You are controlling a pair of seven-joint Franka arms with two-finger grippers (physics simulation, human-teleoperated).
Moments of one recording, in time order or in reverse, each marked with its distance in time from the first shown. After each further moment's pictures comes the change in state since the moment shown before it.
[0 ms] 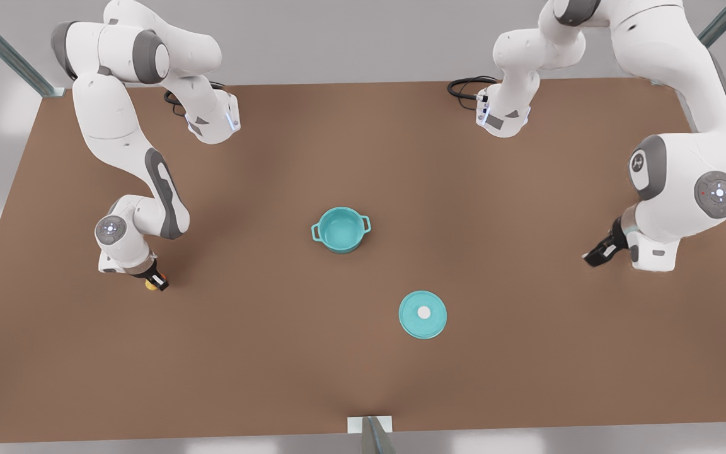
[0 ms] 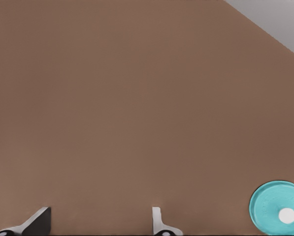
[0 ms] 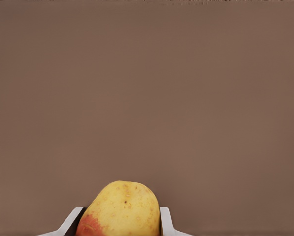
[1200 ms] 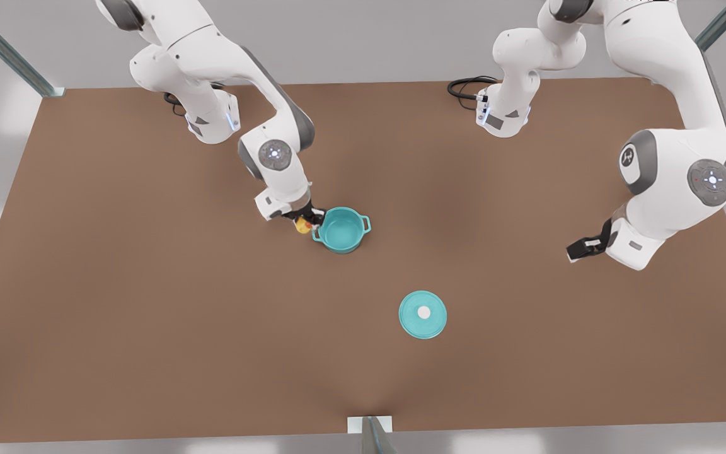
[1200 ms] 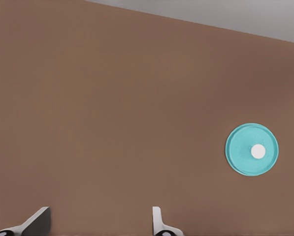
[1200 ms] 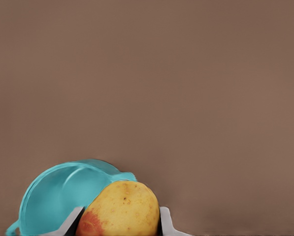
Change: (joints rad) left arm -0.080 0.005 0.005 0.005 -0.037 0.089 0.438; right arm 0.609 -0.312 0.220 0.109 -0.007 -0.468 0.414
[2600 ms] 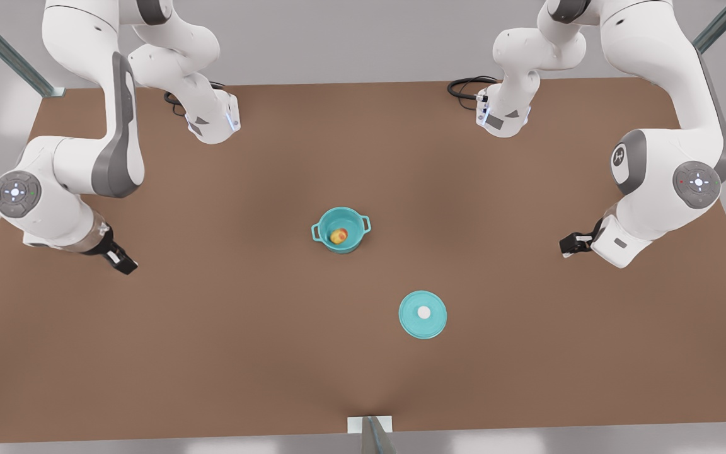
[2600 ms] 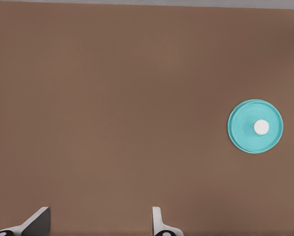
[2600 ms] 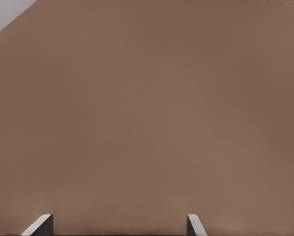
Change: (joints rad) left arm -0.016 0.004 -0.005 0.019 0.041 -0.041 0.104; right arm -0.216 -0.017 -0.519 0.413 -0.040 -0.590 -0.241
